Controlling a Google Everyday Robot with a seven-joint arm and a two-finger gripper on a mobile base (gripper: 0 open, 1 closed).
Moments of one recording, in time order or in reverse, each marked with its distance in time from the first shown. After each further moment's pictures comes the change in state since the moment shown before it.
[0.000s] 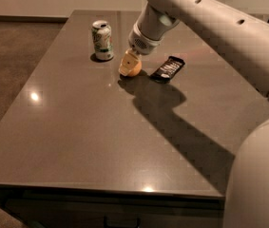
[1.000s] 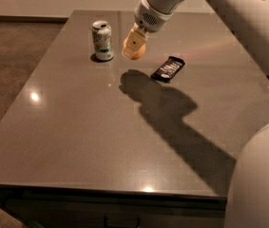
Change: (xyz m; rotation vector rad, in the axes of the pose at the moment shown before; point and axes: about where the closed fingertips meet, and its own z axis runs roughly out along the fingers) arm -0.022 -0.004 -0.069 -0.001 -0.034 -0.104
